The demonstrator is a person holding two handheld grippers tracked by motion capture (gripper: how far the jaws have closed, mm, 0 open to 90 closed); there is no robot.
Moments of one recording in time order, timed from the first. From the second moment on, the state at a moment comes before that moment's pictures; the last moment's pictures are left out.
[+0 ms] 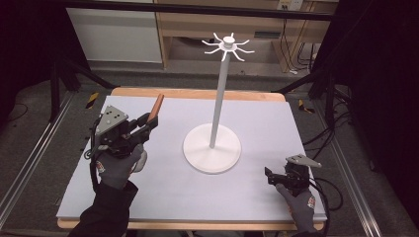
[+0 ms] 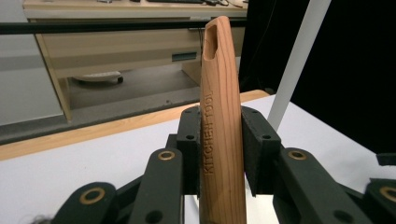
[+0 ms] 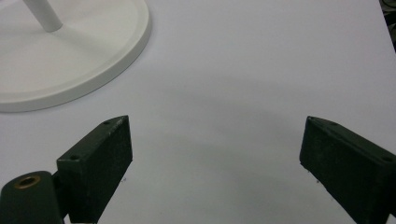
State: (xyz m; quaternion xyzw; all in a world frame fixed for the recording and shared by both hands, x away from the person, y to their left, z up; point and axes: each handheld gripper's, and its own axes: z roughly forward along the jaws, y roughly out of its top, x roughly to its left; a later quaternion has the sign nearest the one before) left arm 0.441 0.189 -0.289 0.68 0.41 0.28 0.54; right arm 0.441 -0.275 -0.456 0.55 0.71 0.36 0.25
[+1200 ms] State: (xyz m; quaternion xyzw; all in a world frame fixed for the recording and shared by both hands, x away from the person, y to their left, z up) left arm 0.434 0.150 -0.213 0.64 0.35 0.30 0.61; right arm 0.441 -0.275 -0.456 0.55 0.71 0.36 0.25
